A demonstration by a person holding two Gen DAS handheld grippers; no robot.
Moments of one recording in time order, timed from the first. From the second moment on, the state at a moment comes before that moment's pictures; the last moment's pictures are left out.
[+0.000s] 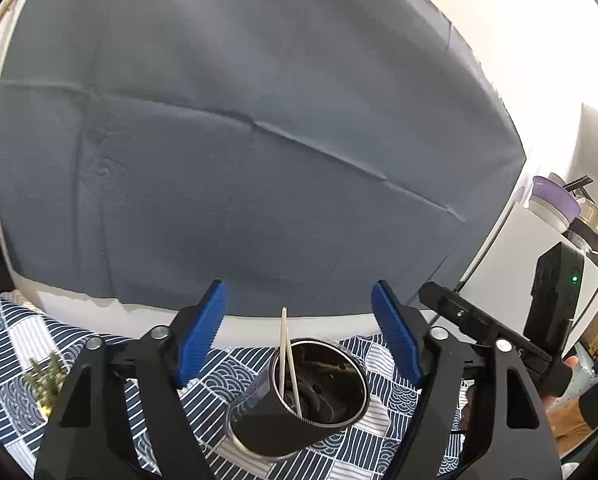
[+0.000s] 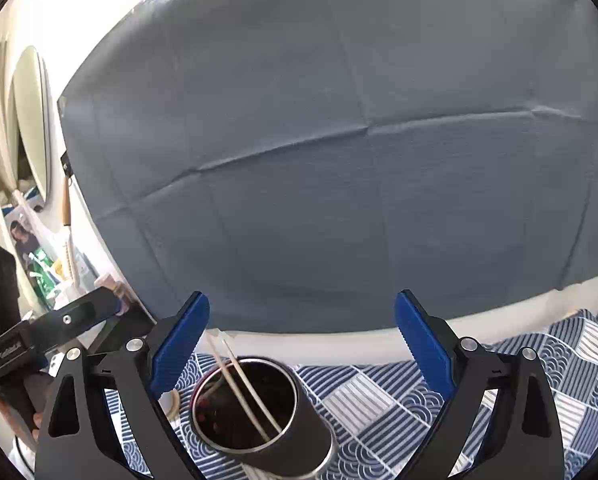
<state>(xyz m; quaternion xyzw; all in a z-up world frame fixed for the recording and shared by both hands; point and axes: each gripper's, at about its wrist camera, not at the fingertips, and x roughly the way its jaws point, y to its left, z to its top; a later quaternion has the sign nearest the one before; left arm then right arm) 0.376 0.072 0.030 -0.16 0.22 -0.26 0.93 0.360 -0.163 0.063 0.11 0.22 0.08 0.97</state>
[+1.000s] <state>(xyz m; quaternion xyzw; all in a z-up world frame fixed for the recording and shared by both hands) 0.254 0.066 -0.065 -0.15 0.35 -0.20 0.90 0.203 -0.180 0.019 0.10 0.31 0.04 0.94</state>
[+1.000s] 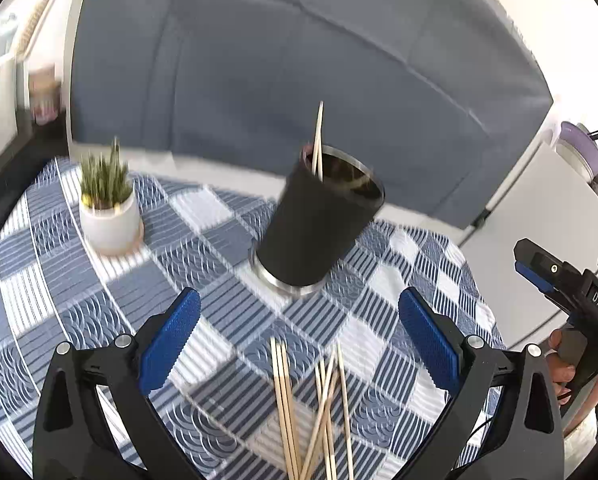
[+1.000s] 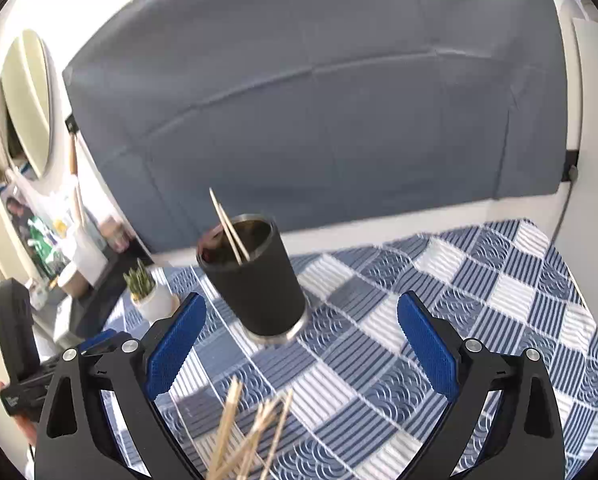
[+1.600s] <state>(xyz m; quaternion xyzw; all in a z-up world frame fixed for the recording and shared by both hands) 0.228 0.056 -0.135 -0.08 0.42 -0.15 0.89 0.174 -0.147 -0.090 0.06 0.42 0.05 0.90</state>
